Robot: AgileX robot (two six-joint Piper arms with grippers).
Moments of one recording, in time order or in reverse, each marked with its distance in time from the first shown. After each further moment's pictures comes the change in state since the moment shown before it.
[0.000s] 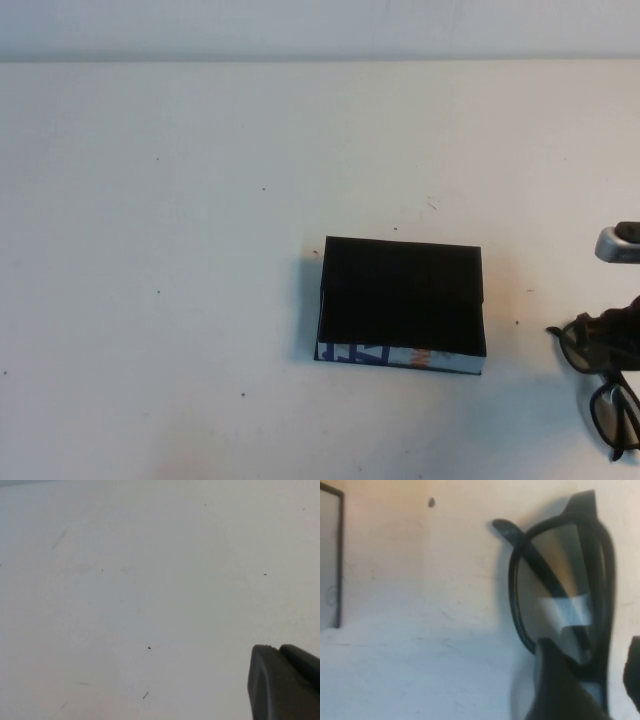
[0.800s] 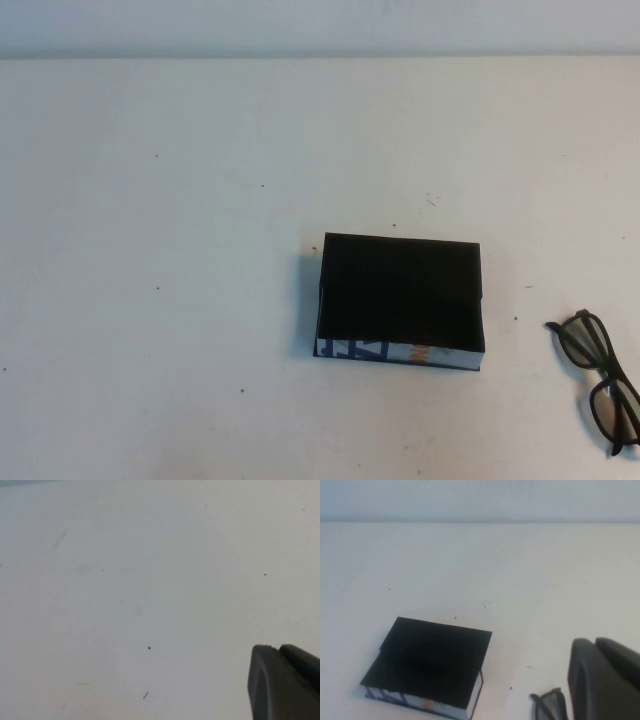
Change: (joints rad) right arm -0.002 -1.125 0.099 0.019 0.075 -0.002; left arm 0.000 0.000 0.000 0.000 0.000 0.000
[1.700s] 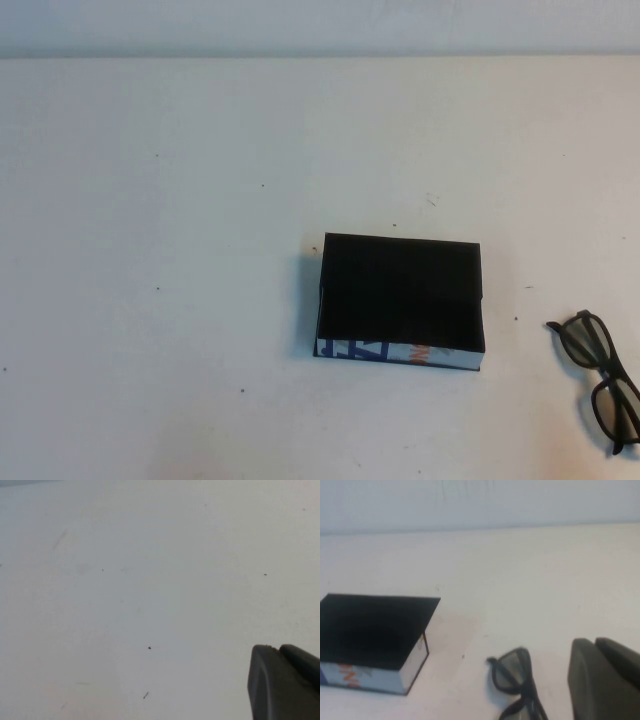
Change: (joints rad) right arm 0.000 -0.431 0.716 -0.010 -0.487 -0.025; left arm 0.000 0.000 0.000 0.000 0.000 0.000
